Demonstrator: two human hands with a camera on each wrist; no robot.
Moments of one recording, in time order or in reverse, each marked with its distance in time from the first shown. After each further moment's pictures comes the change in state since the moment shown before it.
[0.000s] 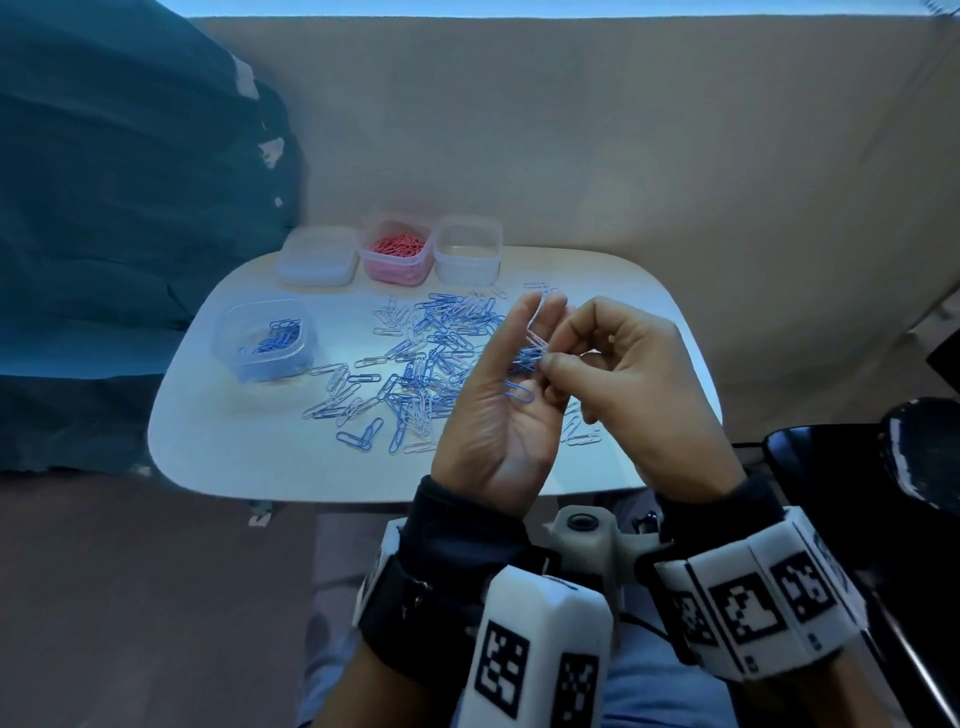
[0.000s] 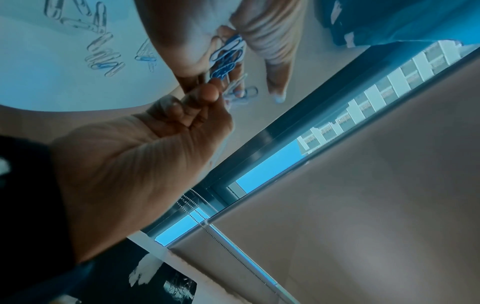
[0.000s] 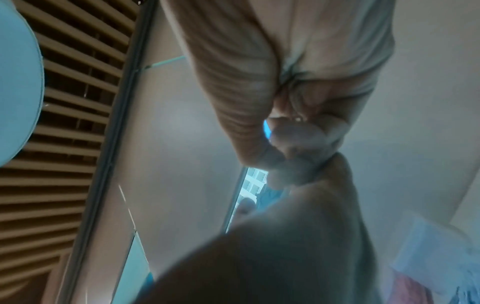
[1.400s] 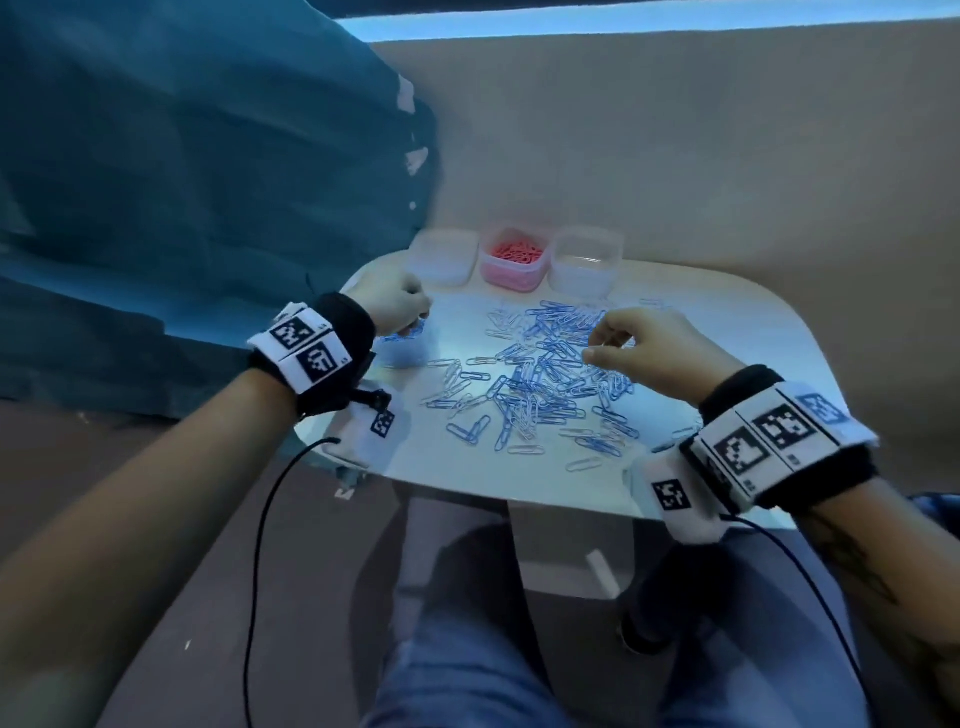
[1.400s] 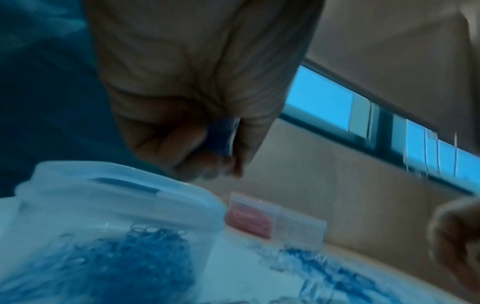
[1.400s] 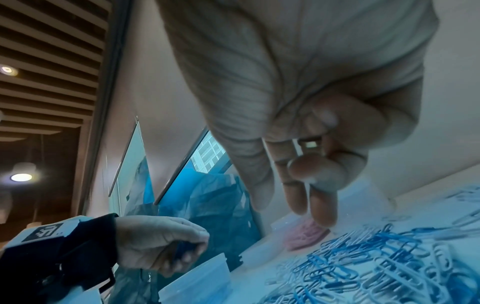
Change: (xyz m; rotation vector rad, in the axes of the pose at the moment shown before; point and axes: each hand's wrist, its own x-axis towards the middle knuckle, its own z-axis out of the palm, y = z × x) left_hand 0.043 0.204 -0.050 2.183 0.463 0.094; right_hand 0.087 0.035 0.037 -0.732 -0.405 0.037
